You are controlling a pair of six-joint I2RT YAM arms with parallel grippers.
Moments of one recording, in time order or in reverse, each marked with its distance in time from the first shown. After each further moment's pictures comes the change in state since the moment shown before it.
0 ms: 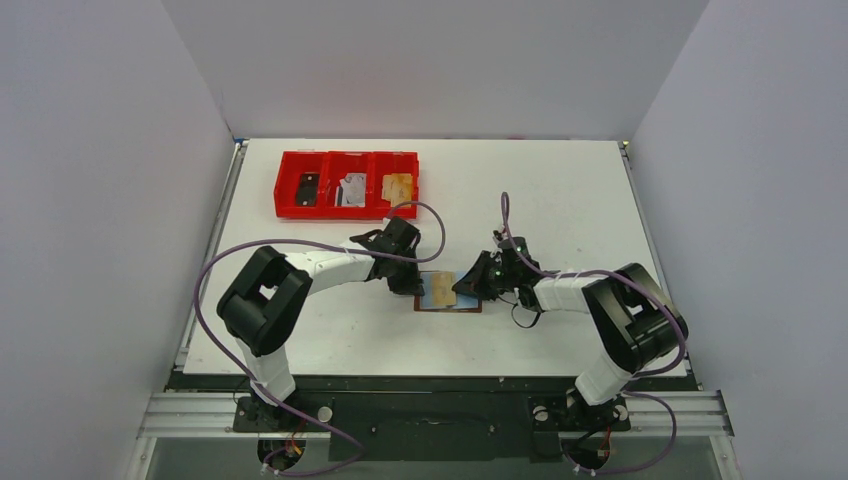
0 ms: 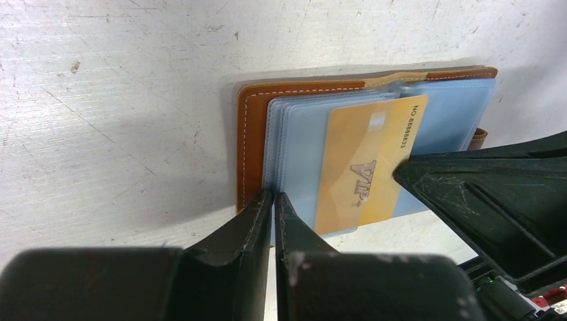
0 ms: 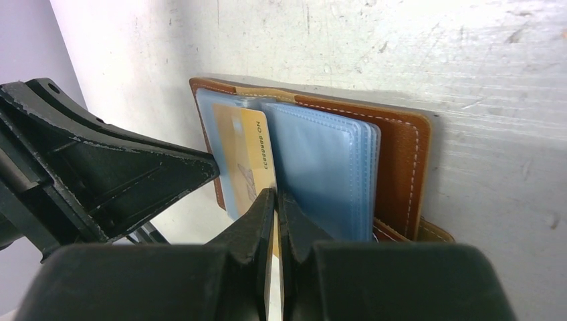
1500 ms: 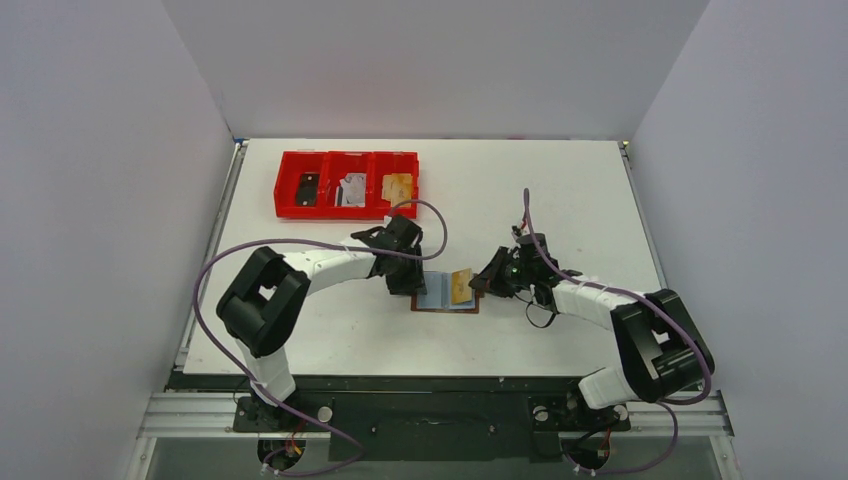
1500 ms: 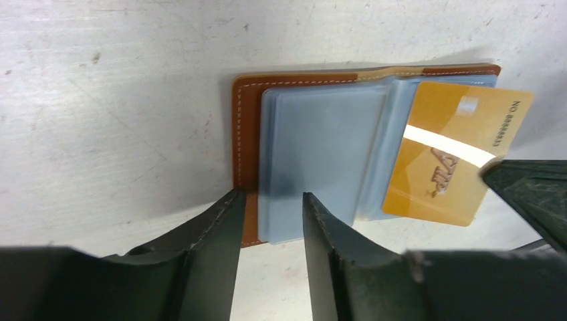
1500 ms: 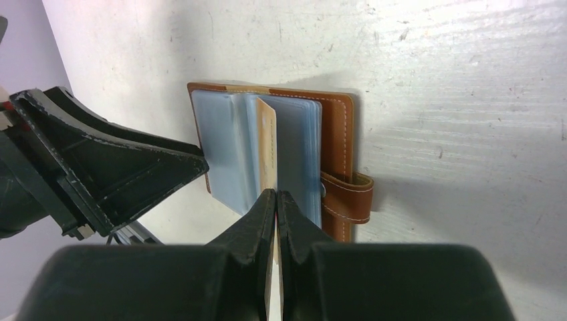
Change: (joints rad) left arm -0.005 -0.005 0.038 -0.063 -0.025 0.018; right arm -0.086 -0.180 -0.027 -0.176 0.019 -0.069
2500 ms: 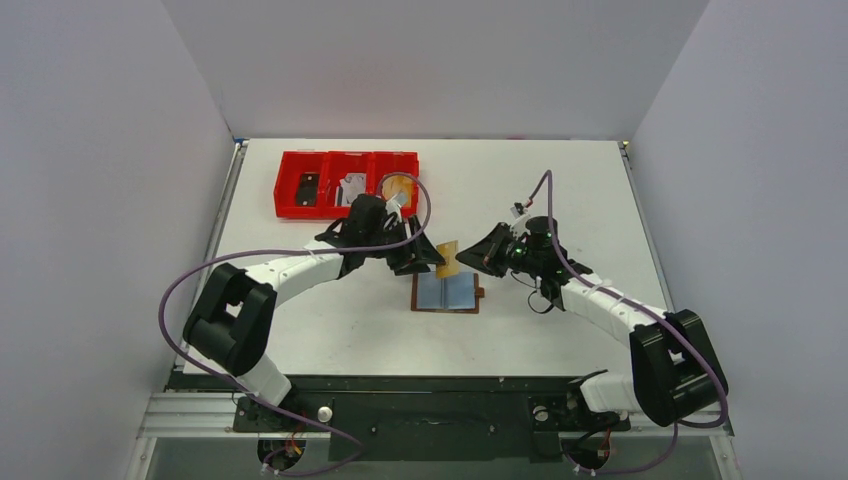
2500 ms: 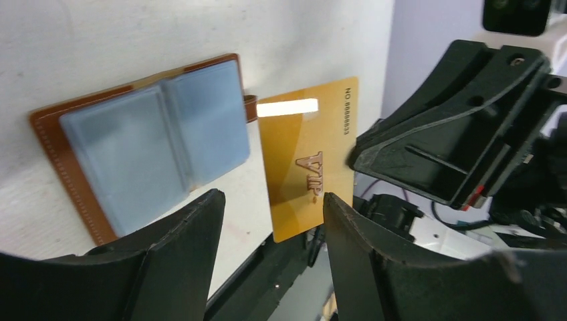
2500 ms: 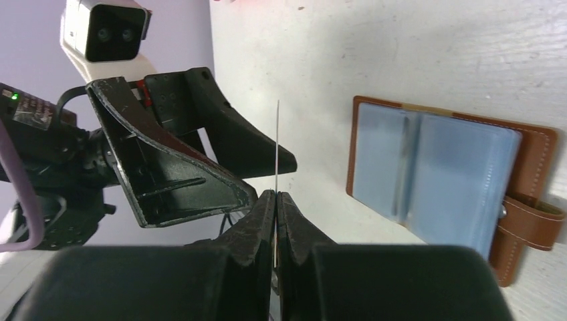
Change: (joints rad) left arm 0.140 -0.176 -0.109 0.330 0.459 -0.090; right arm 0.000 -0.117 0.074 0.092 -0.151 0.208
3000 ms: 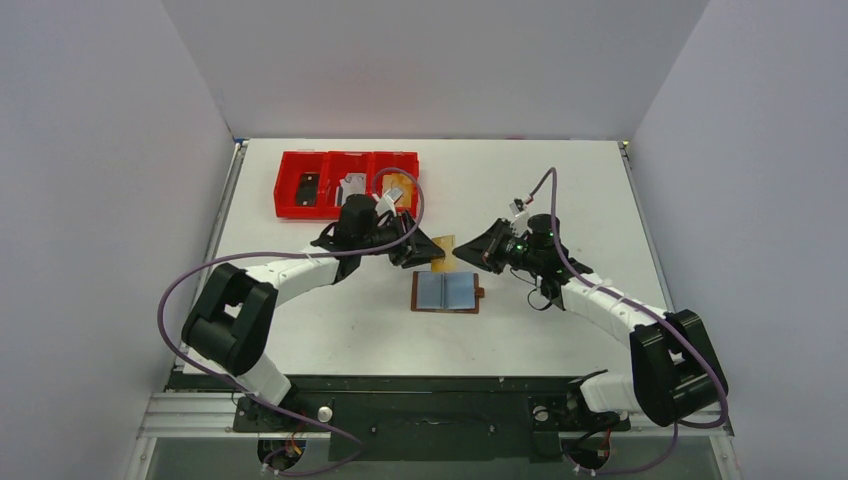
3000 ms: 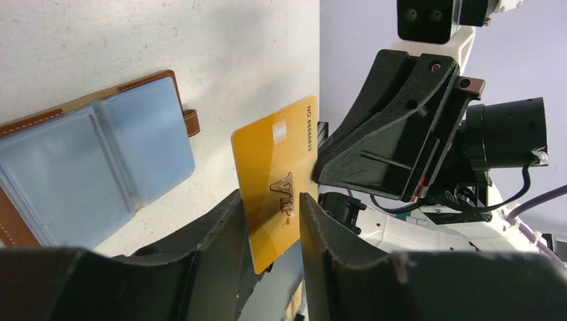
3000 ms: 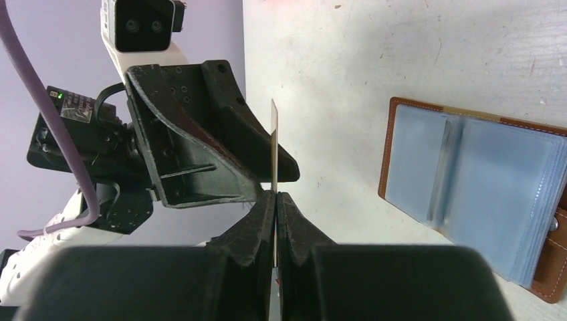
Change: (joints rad) left arm 0.029 -0.005 -0.081 0.314 0.137 -0.191; right arm 0.002 0.000 0.009 0.078 -0.055 0.083
